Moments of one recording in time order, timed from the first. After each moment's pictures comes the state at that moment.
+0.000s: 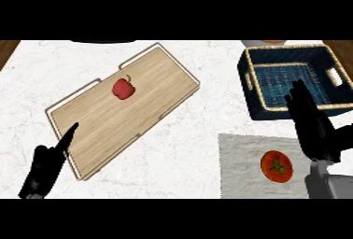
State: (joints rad) left arm 0.08 0.46 -0.18 -1.43 0.15 0.08 0.13; right arm -0.12 -0.23 -0.04 -1.54 -0.28 -0.09 0.10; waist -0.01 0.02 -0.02
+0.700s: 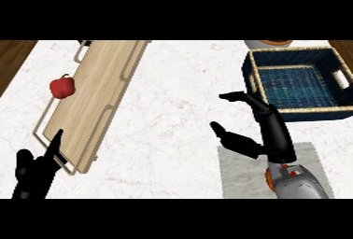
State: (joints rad) left arm 0.17 0.42 -0.11 -1.52 0.20 0.11 0.21; right arm -0.22 -0.20 0.30 -1.67 0.25 -0.26 -0.01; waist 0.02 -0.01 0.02
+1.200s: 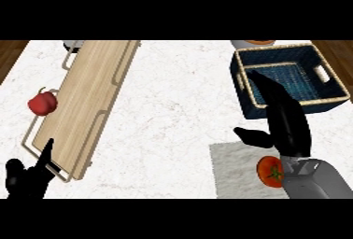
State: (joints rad) left arm 0.24 0.41 -0.08 -1.56 0.21 0.14 0.21; right arm -0.28 -0.37 0.37 -1.69 0.78 -0.27 0.42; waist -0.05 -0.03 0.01
